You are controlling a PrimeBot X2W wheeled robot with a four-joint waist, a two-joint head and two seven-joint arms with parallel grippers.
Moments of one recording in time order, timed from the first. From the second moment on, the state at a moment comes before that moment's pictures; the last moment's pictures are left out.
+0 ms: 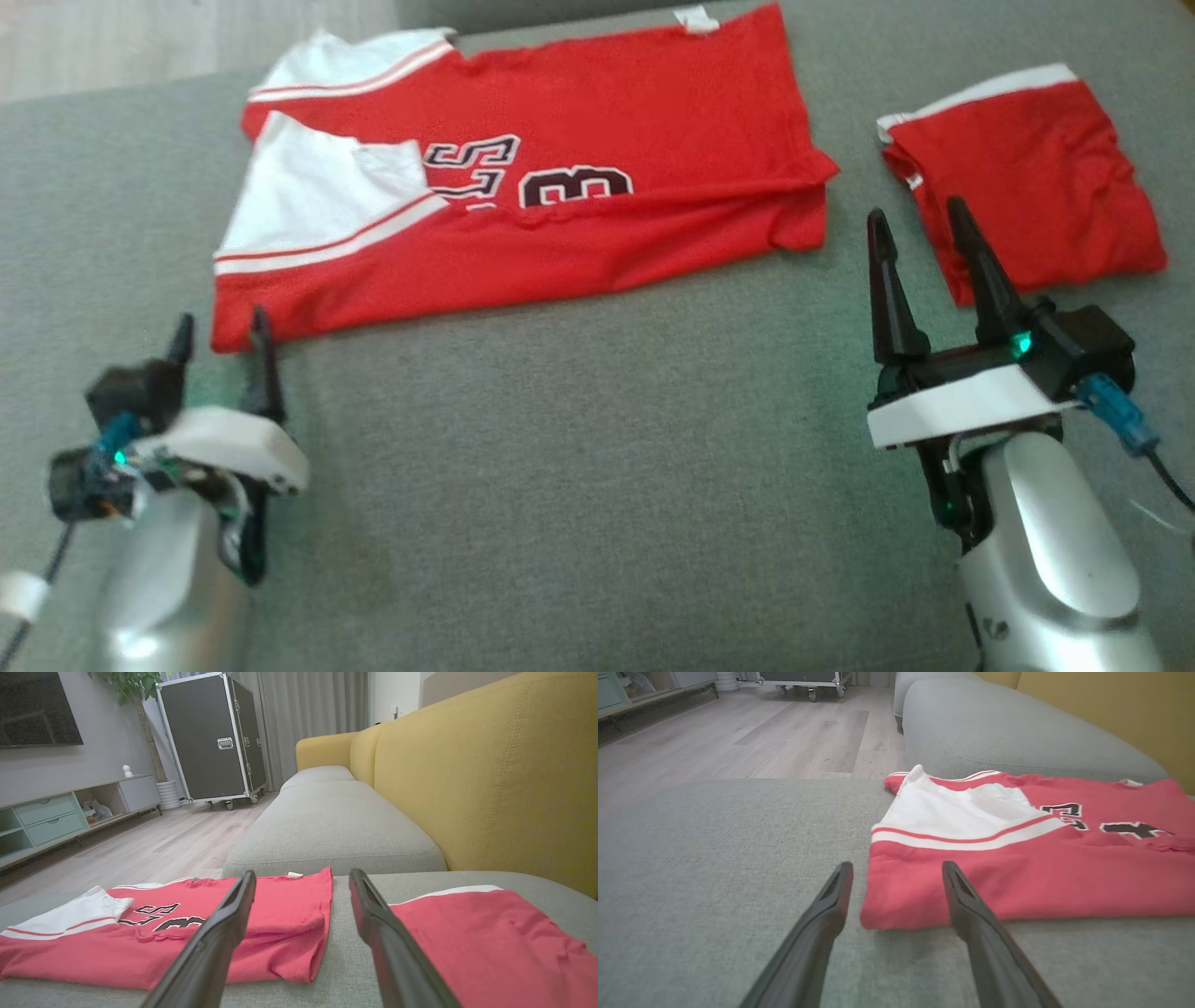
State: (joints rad) left arm -0.45 0.17 -0.04 0.74 -0.26 -0.05 -0.16; right arm -0.32 -0.06 0.11 0.32 0.15 0.13 -0.26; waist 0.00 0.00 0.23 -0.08
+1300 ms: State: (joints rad) left arm -0.52 0.15 -0.11 0.53 -0.19 -0.12 -0.25; right arm -0.60 -0.06 0.05 0.77 0.20 0.13 0.08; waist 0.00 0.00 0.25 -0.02
